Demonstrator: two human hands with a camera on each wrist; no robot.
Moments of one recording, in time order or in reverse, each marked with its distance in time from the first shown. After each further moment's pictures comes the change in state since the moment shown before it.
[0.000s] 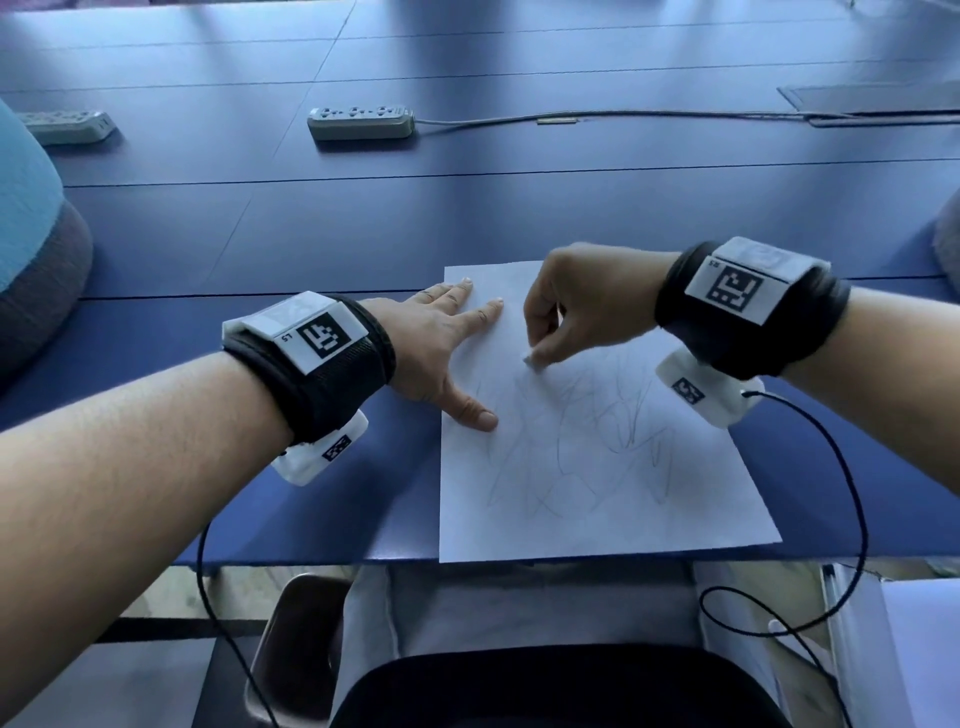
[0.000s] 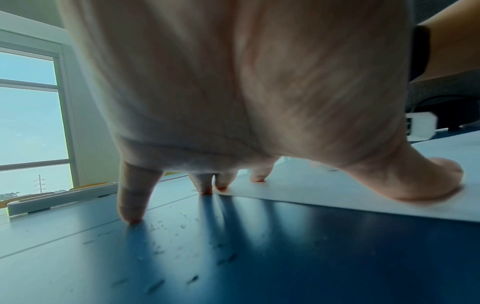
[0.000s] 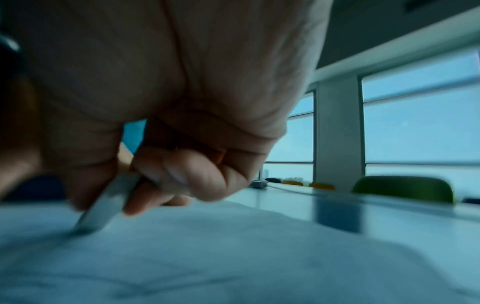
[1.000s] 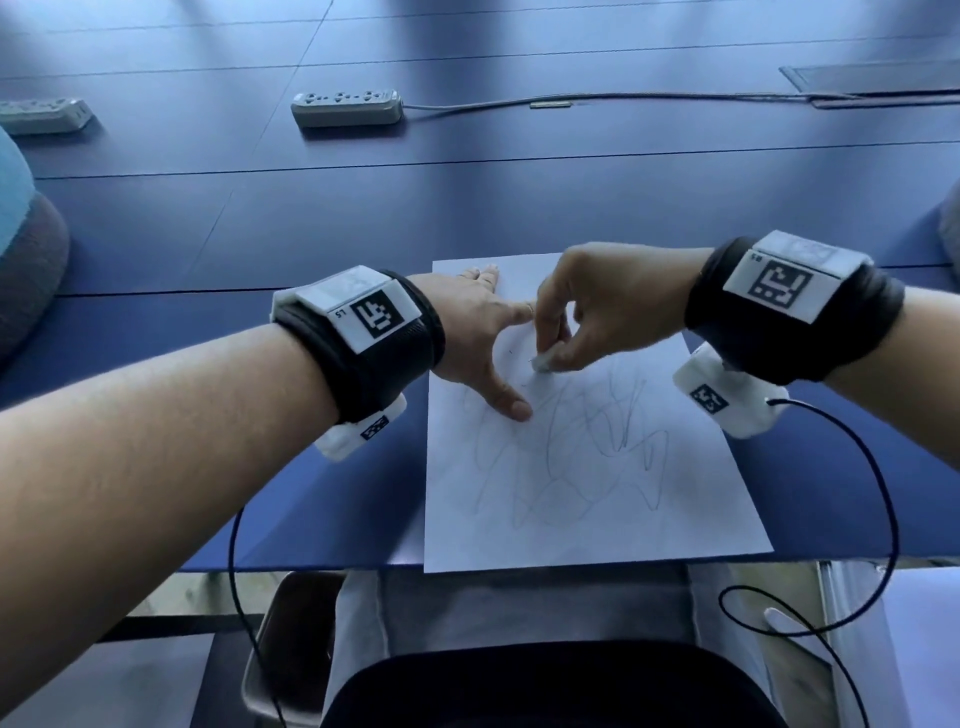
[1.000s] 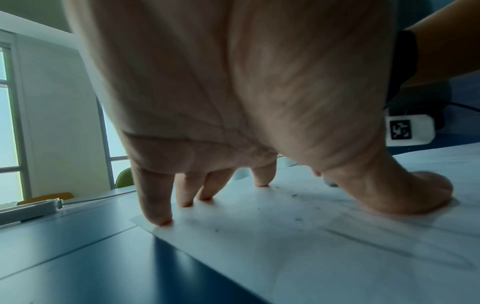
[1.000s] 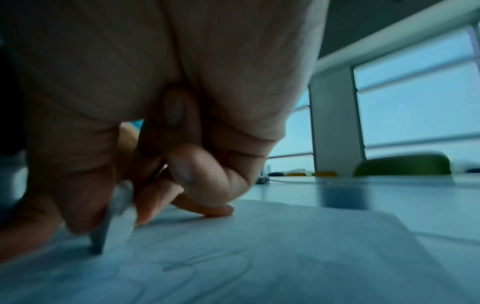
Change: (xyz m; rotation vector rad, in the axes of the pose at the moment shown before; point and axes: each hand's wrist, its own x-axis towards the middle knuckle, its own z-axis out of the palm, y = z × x) left_hand 0.025 0.032 -0.016 0.125 0.080 0.077; right_hand -0.012 0.022 0.000 0.107 -0.050 -0.054
